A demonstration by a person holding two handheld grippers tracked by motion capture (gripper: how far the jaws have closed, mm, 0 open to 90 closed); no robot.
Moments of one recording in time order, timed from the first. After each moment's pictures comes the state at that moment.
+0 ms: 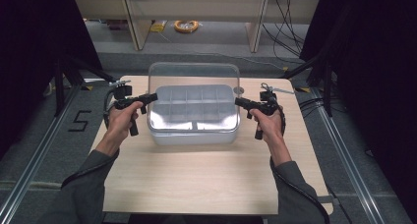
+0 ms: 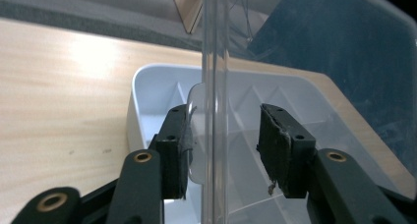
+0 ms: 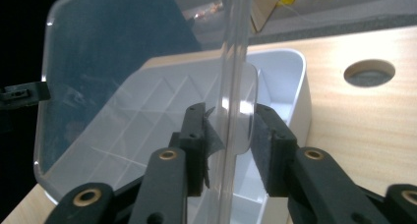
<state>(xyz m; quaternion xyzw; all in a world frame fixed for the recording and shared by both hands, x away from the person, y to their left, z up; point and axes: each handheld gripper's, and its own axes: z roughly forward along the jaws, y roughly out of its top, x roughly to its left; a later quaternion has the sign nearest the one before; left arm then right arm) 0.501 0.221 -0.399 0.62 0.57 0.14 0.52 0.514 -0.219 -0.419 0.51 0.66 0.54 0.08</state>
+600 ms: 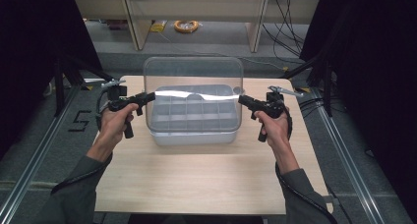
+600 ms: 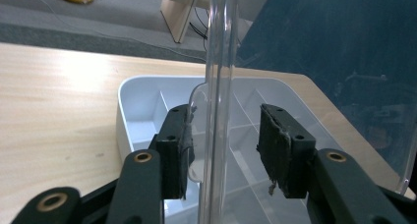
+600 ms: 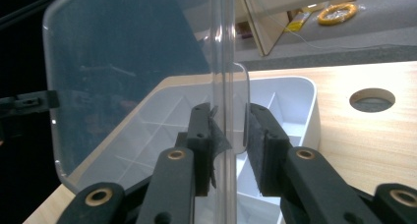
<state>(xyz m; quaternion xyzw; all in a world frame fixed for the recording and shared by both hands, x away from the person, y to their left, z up) 0.477 0.224 -0.380 0.63 0.55 0.14 0.53 0.484 -0.224 -0.394 0.49 0.64 0.58 0.09</state>
